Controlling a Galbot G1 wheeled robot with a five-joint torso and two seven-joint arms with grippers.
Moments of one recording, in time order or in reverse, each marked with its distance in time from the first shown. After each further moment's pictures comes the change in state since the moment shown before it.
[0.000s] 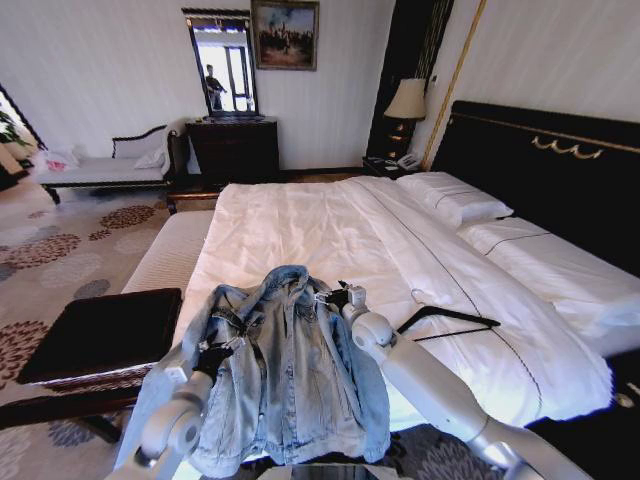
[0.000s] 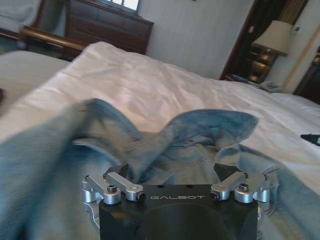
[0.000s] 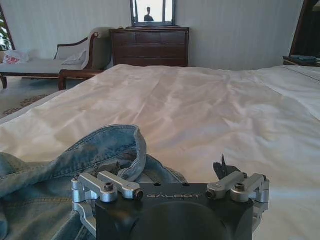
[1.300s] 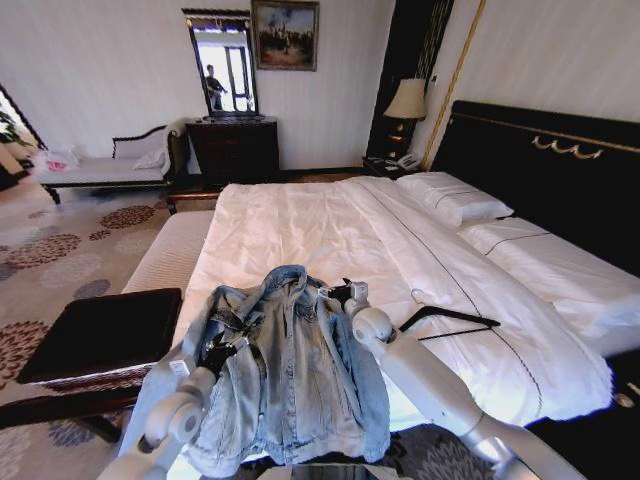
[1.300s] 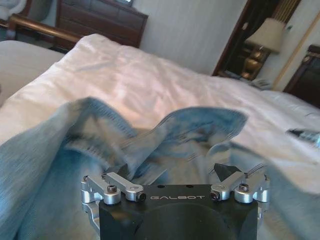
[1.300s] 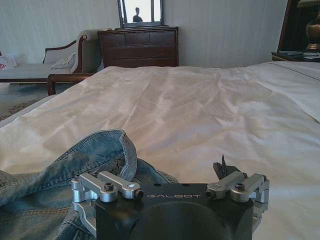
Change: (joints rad) left arm 0.049 0.061 -0.040 -0.055 -0.090 0.017 0.020; right arm 0.008 0.036 0.031 -0.034 0.013 -0.005 0.021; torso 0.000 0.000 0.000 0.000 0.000
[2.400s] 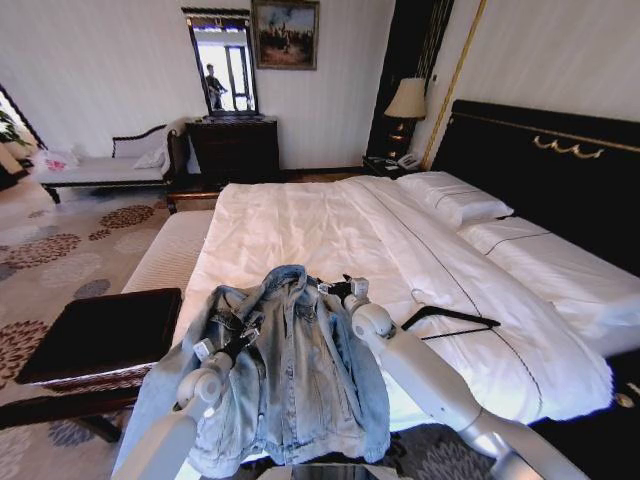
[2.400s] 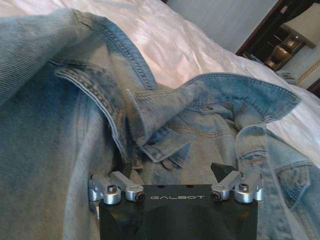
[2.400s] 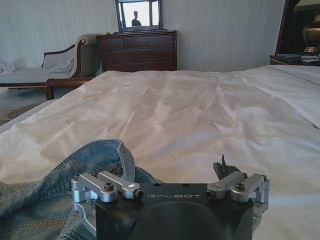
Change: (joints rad) left arm -0.270 -0.084 0.129 0.352 -0.173 0.037 0.007; right arm 0.023 -0.003 -0.002 0.003 0.018 -0.002 0.012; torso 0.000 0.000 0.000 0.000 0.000
